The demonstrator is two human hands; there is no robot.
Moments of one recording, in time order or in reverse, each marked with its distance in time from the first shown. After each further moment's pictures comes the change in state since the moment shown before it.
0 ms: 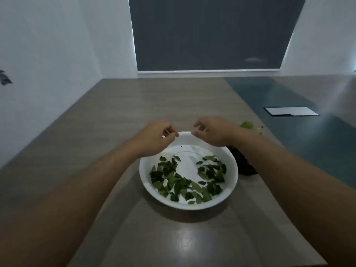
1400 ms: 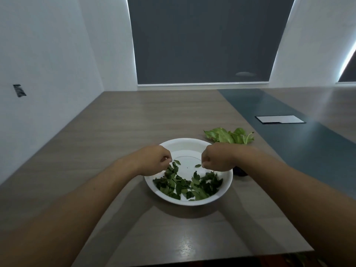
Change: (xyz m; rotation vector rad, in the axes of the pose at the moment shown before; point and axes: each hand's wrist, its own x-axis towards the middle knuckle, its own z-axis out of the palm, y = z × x) left_hand -0.051 0.011 -0.011 0.300 -0.345 -0.017; right_hand -0.083 -0.029 -0.009 -0.349 -0.337 0.009
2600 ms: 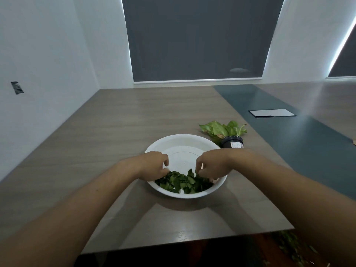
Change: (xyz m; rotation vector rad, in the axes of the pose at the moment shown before) left_hand -0.031 0.025 0.015 0.119 -0.223 -0.073; right_hand -0.034 -0.027 0.022 0.120 -0.159 -0.012
